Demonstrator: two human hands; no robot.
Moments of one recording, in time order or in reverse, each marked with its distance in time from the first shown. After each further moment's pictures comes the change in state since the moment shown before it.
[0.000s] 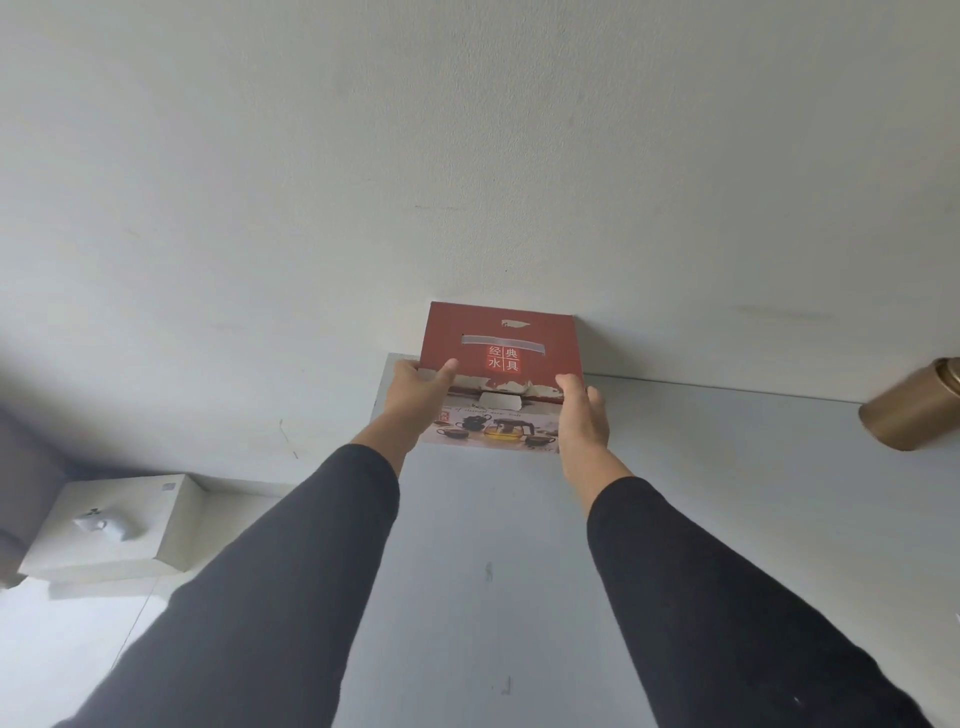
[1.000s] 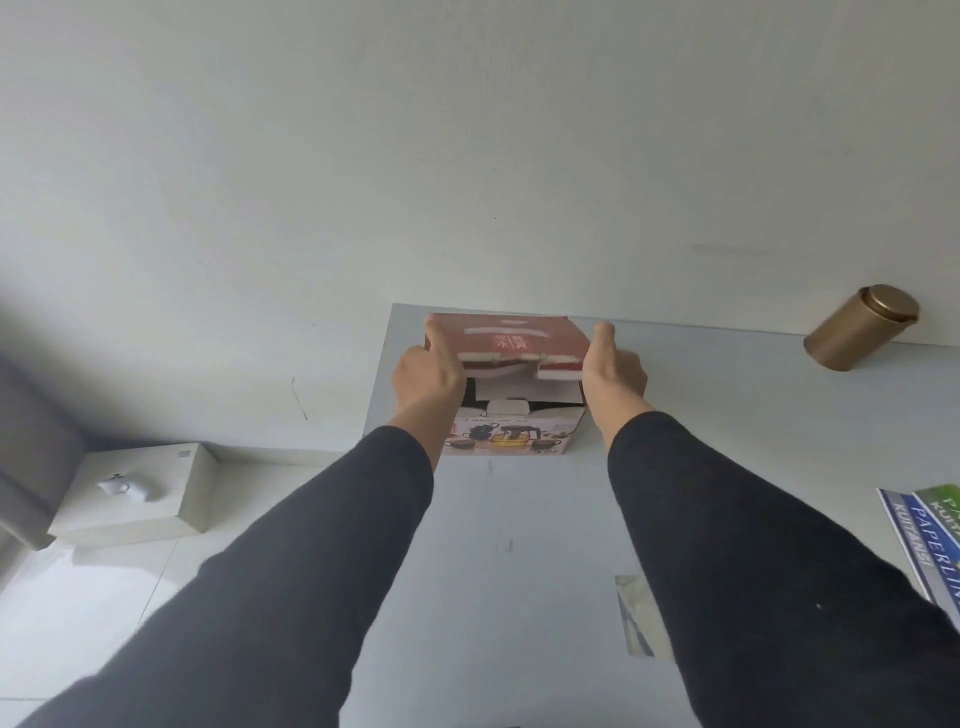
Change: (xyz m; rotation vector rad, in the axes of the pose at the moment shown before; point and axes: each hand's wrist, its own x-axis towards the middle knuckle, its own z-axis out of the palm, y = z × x) left_hand -0.125 -0.027 -0.004 0.009 0.219 -0.039; right_hand -0.099 0.008 -0.069 -0.235 0.164 -0.057
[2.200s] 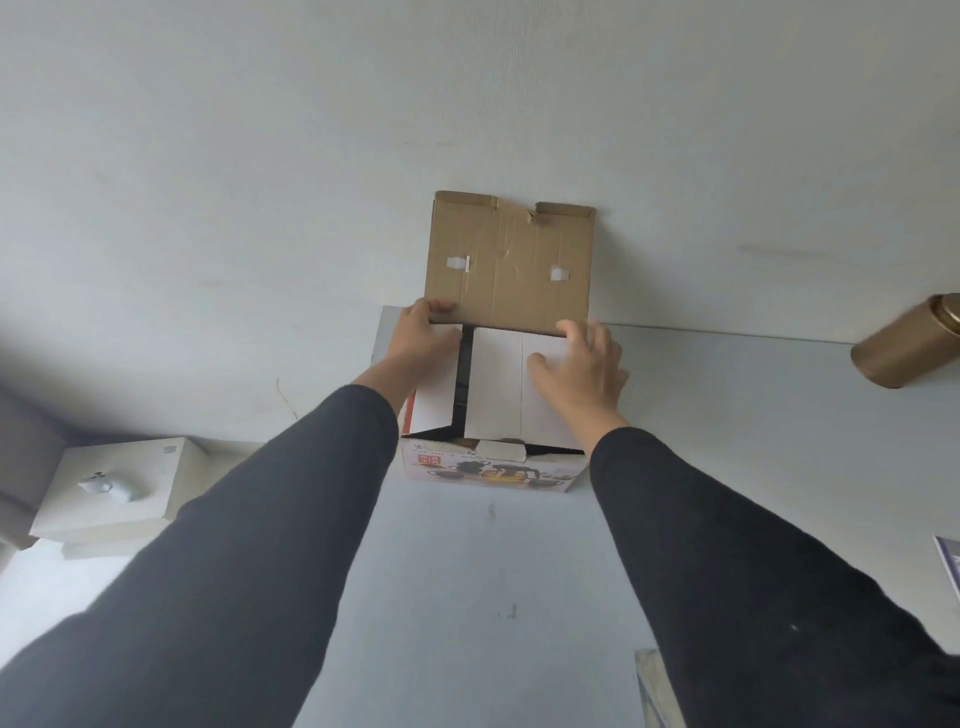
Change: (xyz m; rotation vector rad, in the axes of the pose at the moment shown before) left_hand 0.121 0.027 0.029 0.128 -0.331 0.246; right_hand 0.081 -0.005 0.072 -0.575 -0.037 -0.532
